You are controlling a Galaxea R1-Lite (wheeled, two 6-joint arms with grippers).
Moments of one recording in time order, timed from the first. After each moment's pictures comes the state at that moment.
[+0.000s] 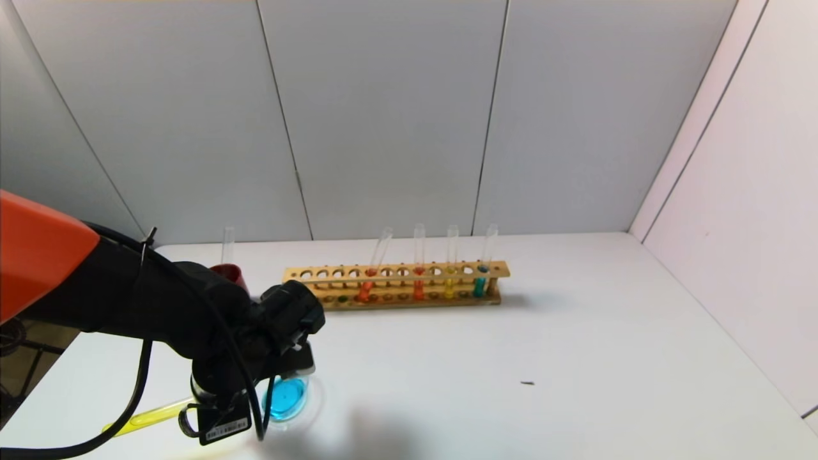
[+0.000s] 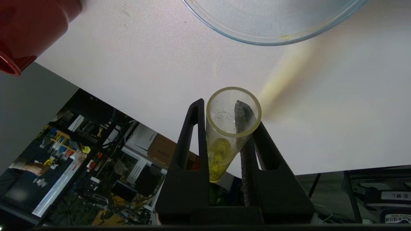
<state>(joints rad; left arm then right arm) -0.54 1.90 -0.96 0.54 0.58 0.54 0.00 0.00 0.00 0.00 -0.01 0.01</state>
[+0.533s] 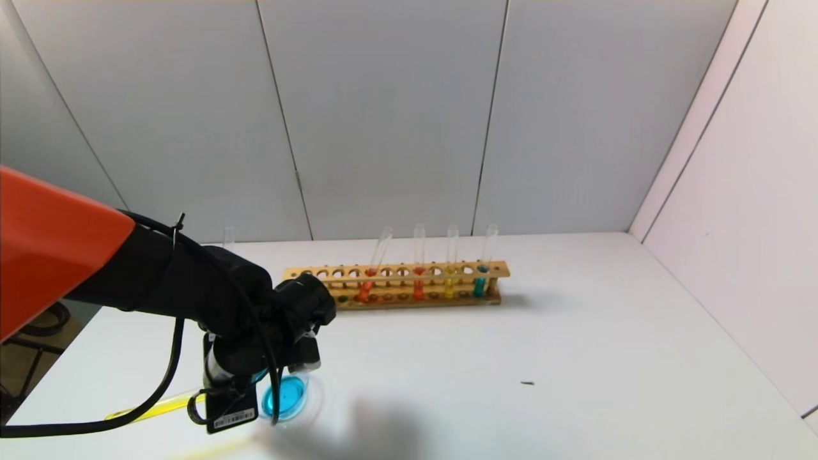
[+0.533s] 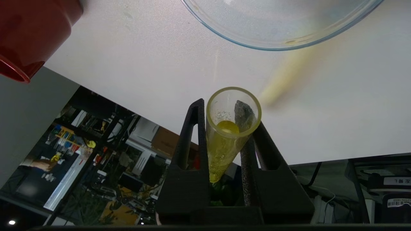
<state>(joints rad) -0.54 1.96 -1.08 0.67 0.59 0.53 0.00 0.00 0.00 0.00 -0.01 0.01</state>
